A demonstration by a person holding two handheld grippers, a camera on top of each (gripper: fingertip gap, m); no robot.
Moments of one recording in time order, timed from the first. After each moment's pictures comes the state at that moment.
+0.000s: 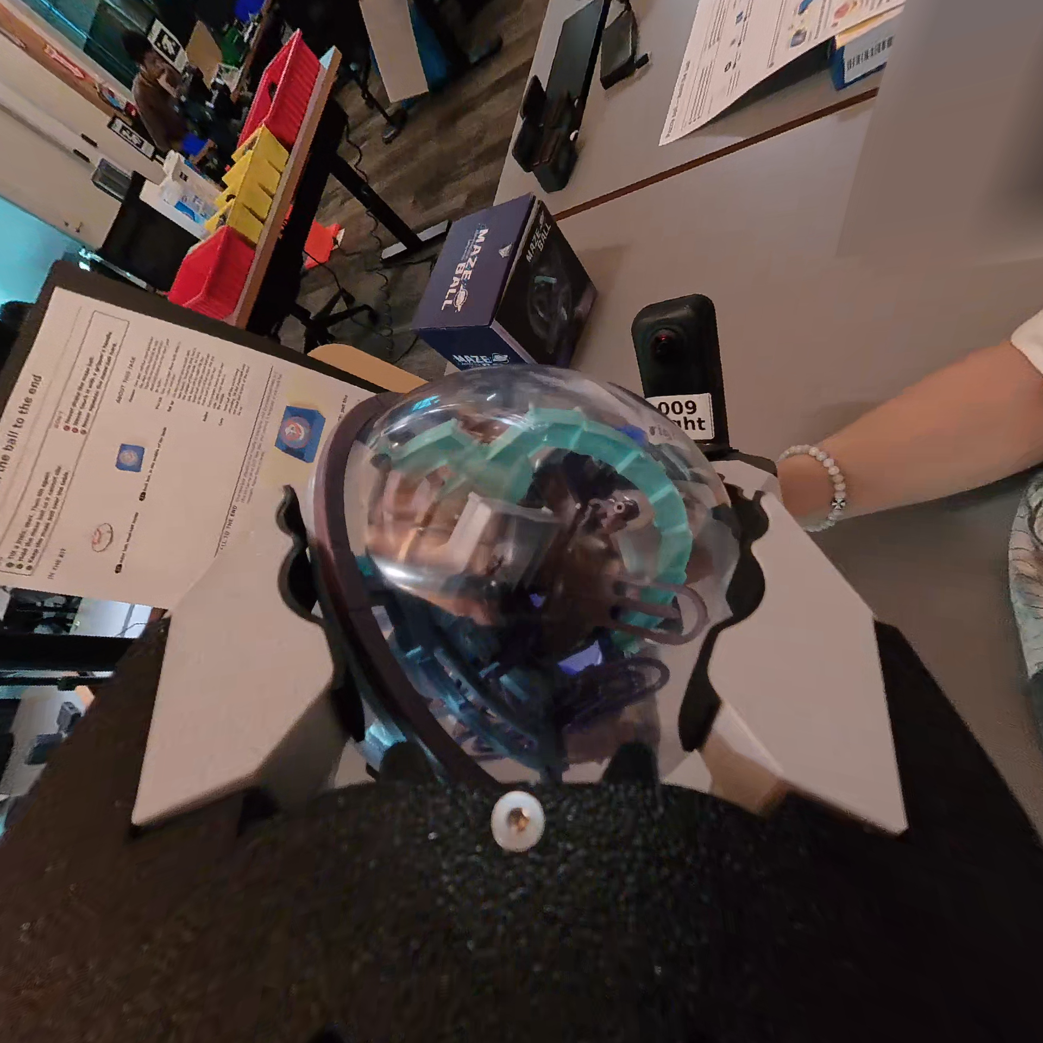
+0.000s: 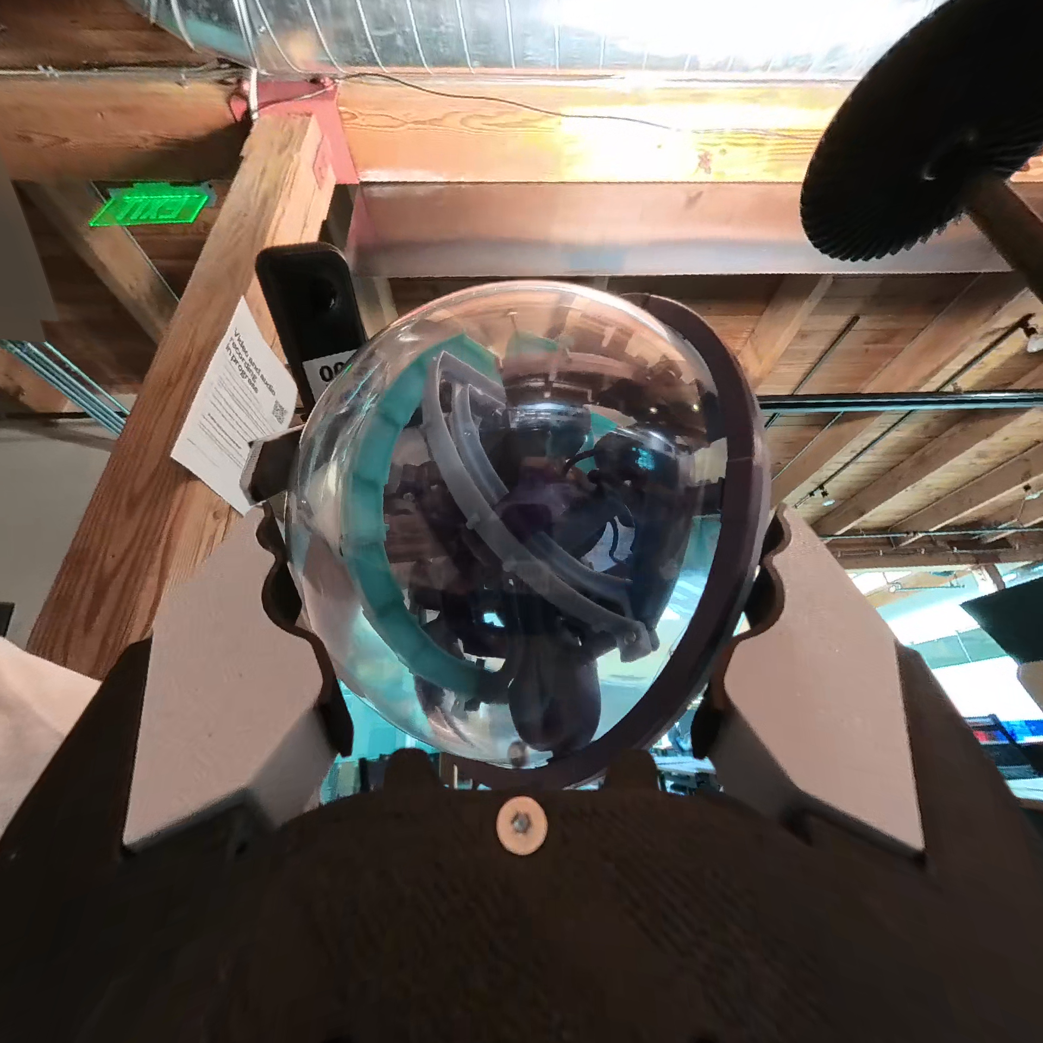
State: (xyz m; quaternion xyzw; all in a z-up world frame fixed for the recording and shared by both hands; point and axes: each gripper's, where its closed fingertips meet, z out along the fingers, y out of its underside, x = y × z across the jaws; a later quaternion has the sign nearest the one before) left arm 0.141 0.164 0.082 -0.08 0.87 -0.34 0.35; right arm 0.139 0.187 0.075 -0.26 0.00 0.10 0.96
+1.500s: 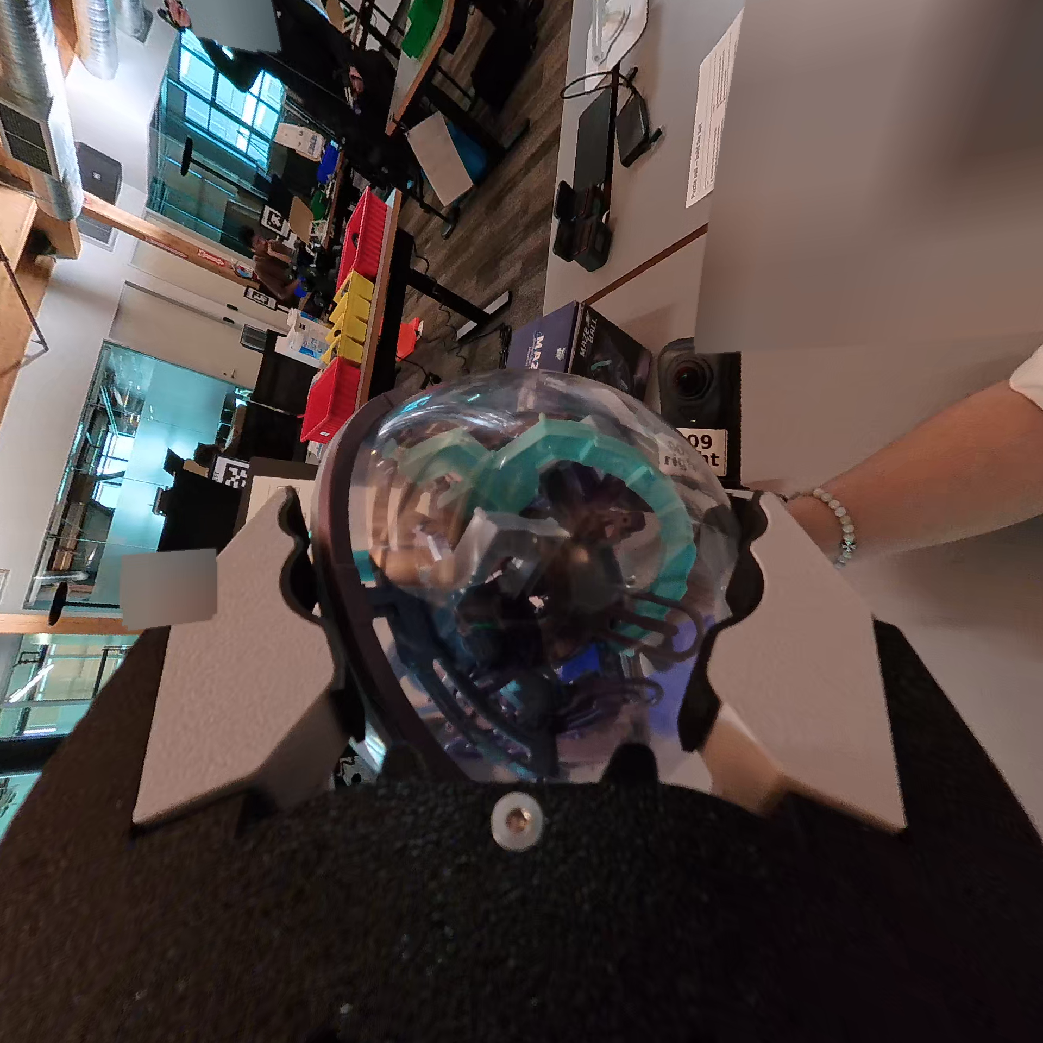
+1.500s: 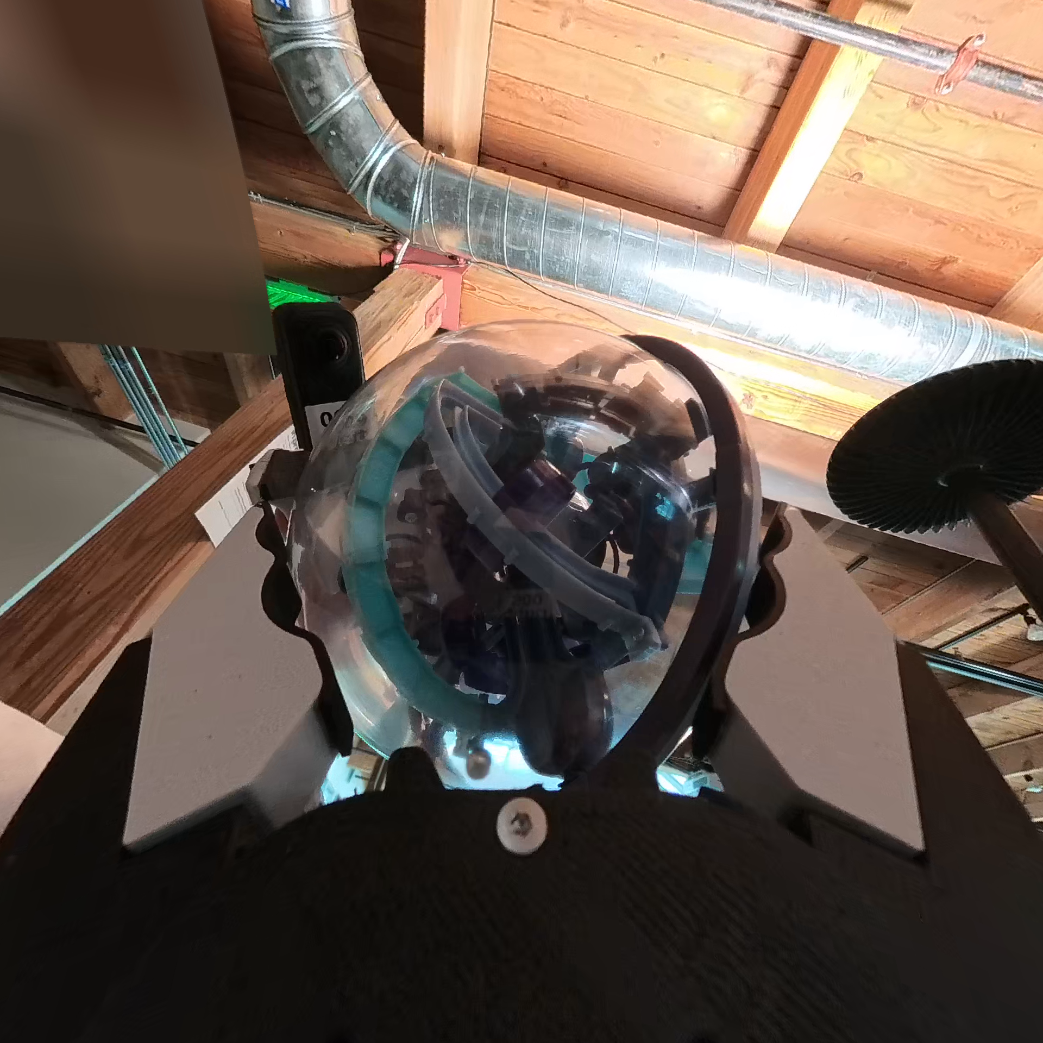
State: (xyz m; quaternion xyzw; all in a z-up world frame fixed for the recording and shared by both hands) left arm 0.121 0.106 0.161 0.03 0.84 -0.32 0.44; right arm 0.122 0.121 0.159 -0.11 -0.09 -0.01 0.99
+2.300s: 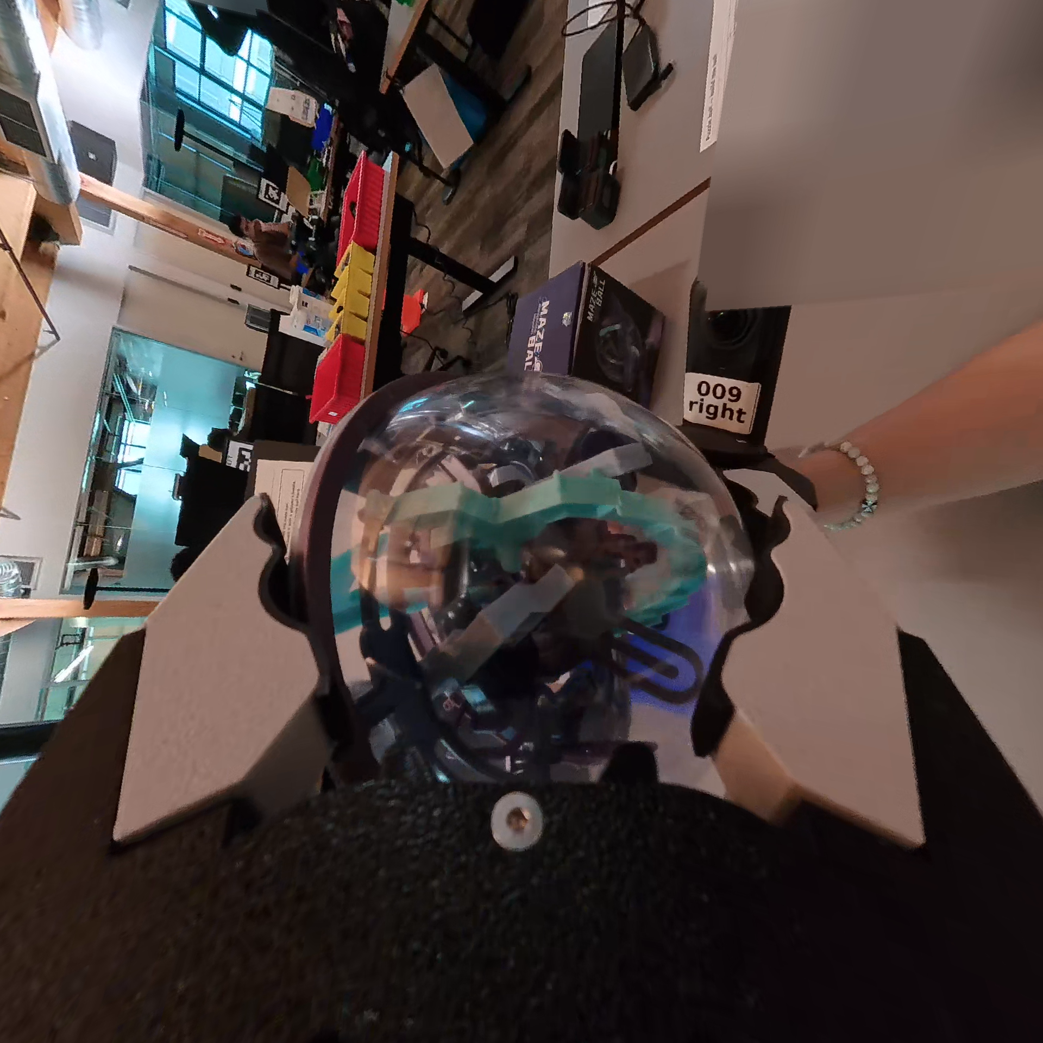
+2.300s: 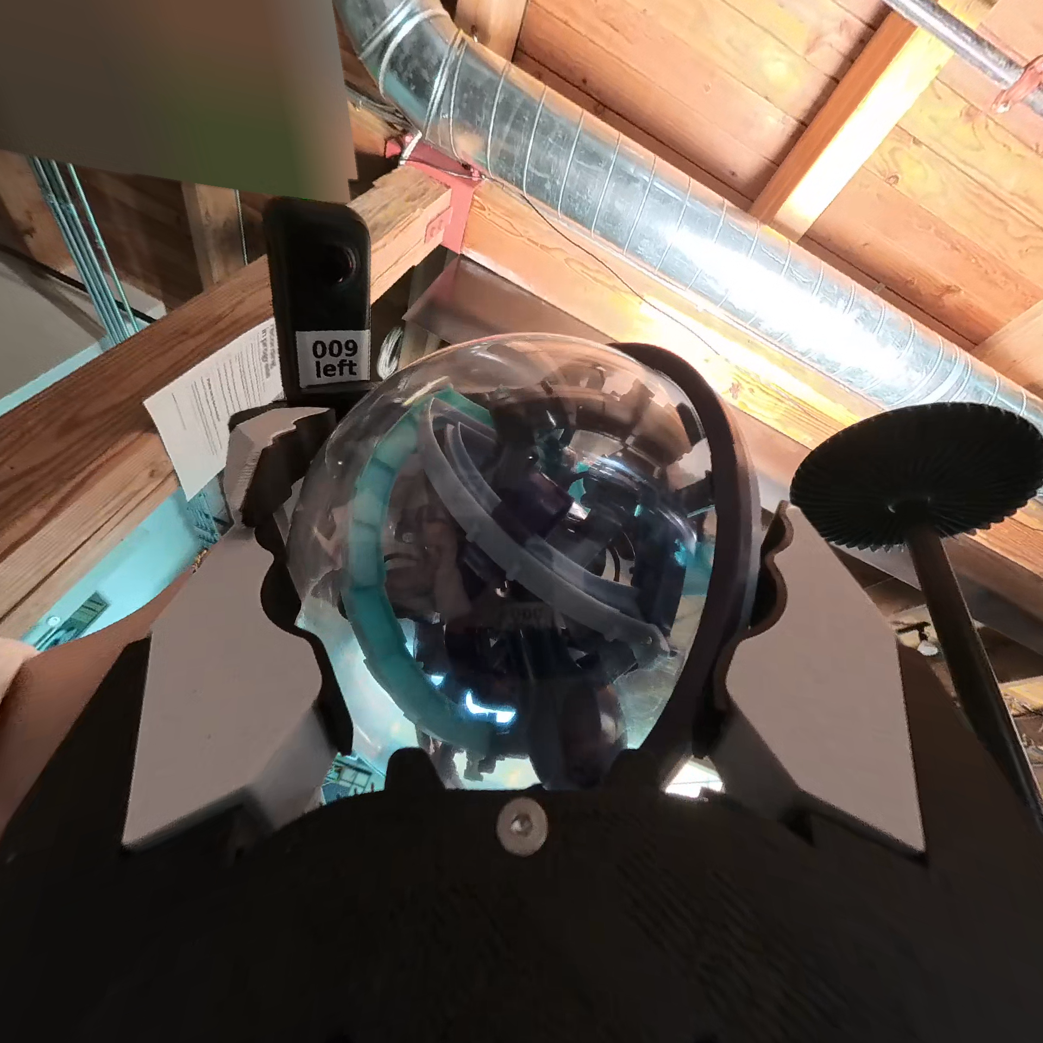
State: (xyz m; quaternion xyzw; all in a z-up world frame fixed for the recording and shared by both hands) left arm 0.133 0.109 0.149 0.03 0.84 -0.28 0.45; right arm 0.117 0.131 0.161 -0.16 -0.12 -0.10 0.97
